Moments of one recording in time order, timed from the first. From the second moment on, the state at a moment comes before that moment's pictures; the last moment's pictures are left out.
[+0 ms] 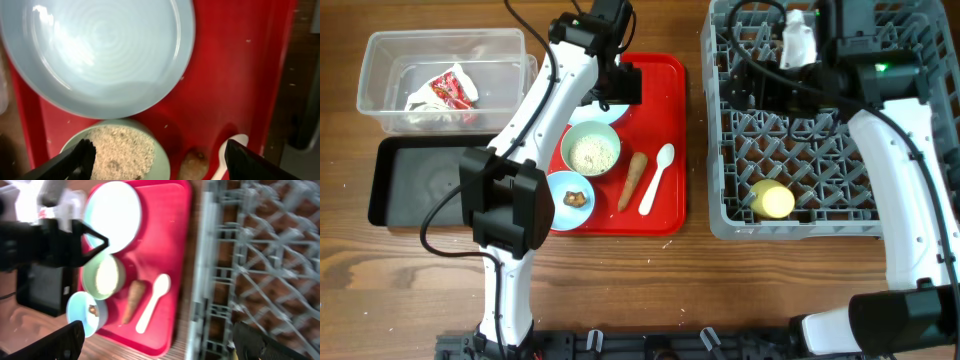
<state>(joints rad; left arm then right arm) -0.38 2.21 2.07 -1.21 -0.01 -0.37 0.13 1.62 1.69 -1.12 -0.40 0.20</state>
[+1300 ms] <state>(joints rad) -0.48 2.18 1.71 -1.01 -0.07 -0.48 0.13 1.63 1.69 -1.14 -0.22 0.18</state>
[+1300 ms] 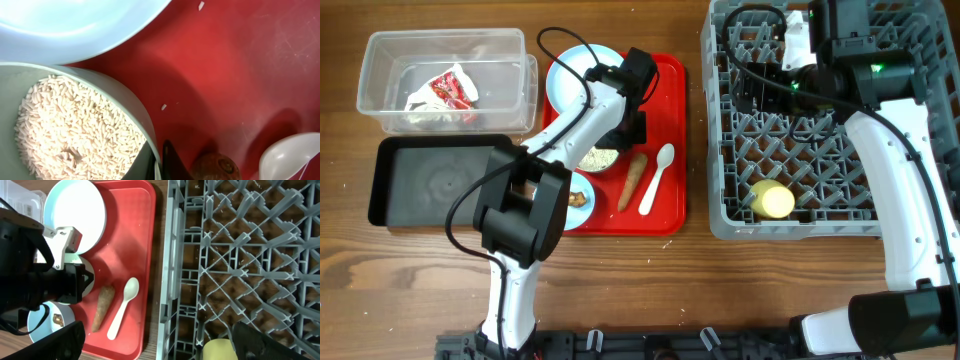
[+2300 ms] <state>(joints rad) 0.19 1.77 1.58 -1.25 0.38 -0.30 0.13 1.63 1.69 -1.15 -0.21 0.17</state>
